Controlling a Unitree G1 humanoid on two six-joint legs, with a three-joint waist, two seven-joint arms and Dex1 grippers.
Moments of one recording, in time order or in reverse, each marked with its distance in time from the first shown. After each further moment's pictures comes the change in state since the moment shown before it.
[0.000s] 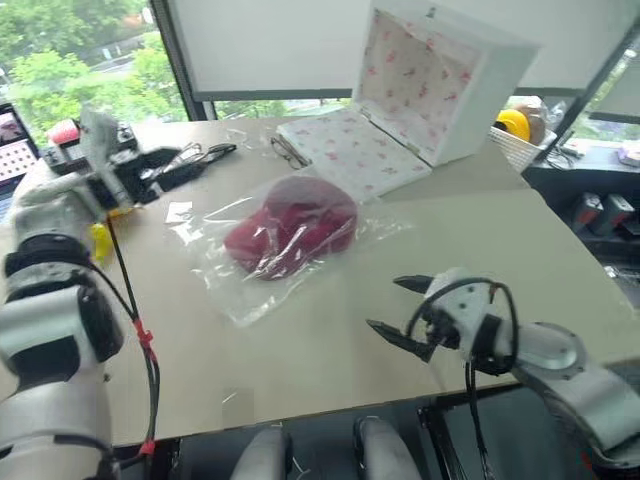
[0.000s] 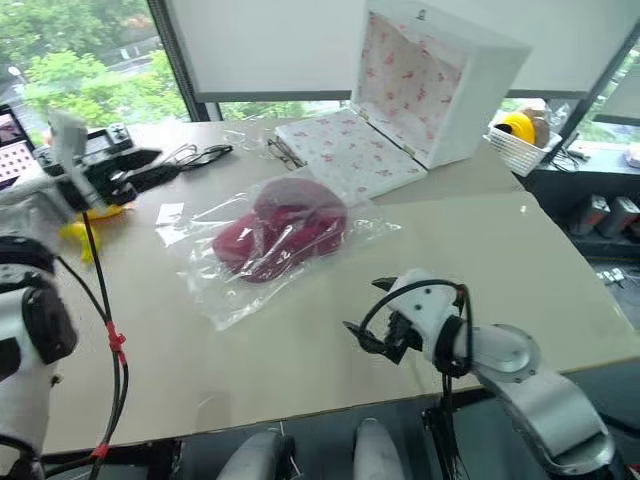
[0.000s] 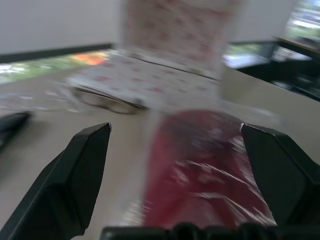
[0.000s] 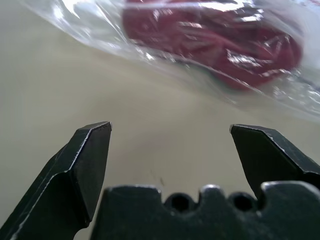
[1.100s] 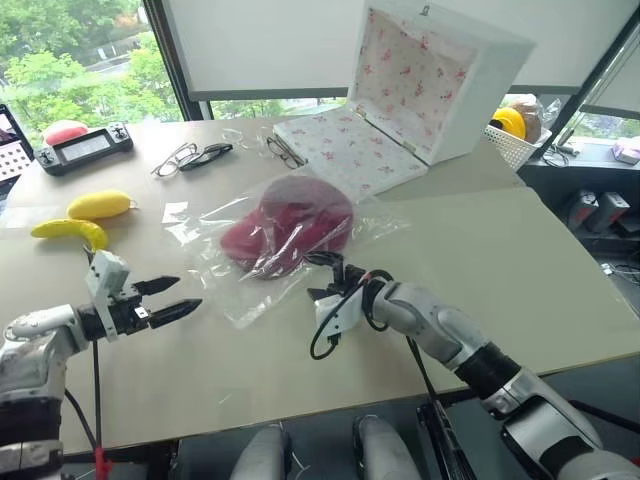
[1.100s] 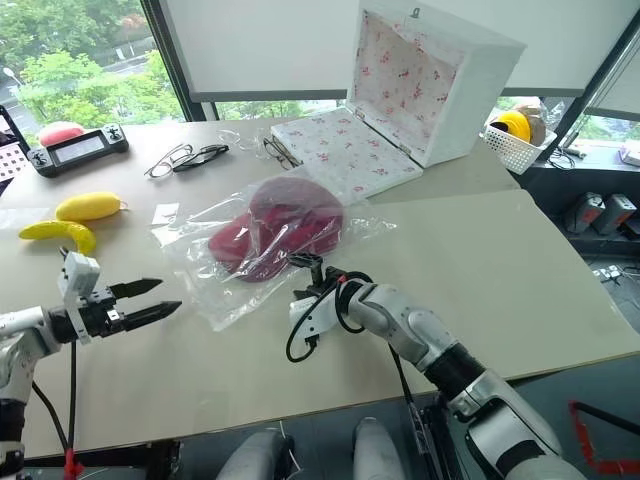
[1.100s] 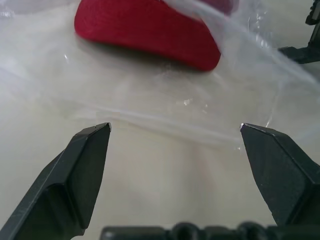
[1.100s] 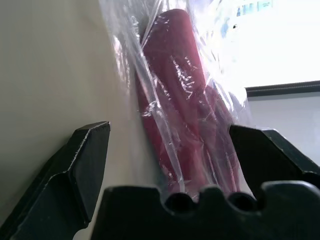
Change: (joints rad) left arm 0.916 -0.062 0.128 -0.921 -0.219 0.174 0.368; right arm -0.546 0.342 0.450 0.864 -0.995 -0.872 -0.159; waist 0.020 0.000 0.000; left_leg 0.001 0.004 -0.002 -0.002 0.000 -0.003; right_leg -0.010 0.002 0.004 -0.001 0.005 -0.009
